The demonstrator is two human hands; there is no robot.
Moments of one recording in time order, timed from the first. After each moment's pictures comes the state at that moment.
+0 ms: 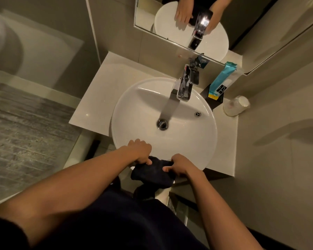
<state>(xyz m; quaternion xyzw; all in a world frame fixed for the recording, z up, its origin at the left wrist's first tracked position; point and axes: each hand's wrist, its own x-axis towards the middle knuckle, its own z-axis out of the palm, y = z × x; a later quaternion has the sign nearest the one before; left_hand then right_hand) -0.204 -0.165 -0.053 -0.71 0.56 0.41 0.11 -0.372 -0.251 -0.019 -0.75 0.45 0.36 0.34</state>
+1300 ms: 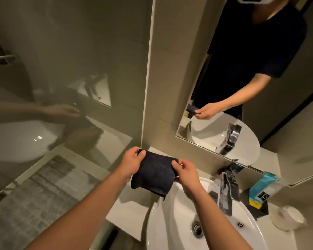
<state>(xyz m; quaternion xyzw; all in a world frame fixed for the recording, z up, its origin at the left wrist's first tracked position) 0.059 -0.187 0.081 -0.73 0.14 0.30 -0.59 -0.093 -0.334 0.076 -0.65 0.41 -0.13 0.63</state>
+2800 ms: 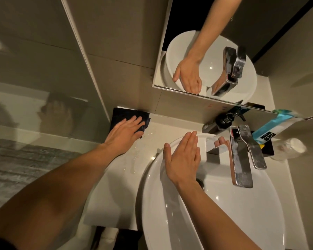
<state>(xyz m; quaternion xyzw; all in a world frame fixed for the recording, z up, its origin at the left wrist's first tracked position) 0.132 -0.305 -0.141 -0.77 0.60 0.19 -0.14 -0.106 -0.342 -0.079 -0.79 0.59 0.00 0.15</state>
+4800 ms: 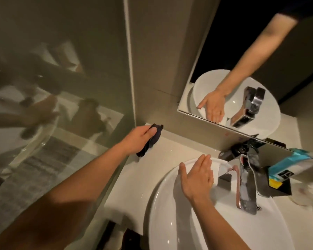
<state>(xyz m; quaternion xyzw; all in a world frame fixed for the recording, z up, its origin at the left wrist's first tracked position) 0.122 -0.267 0.004 -0.76 0.36 0.34 -0.41 -0.120 -0.347 -0.059 -0.81 0.55 0.01 0.21</state>
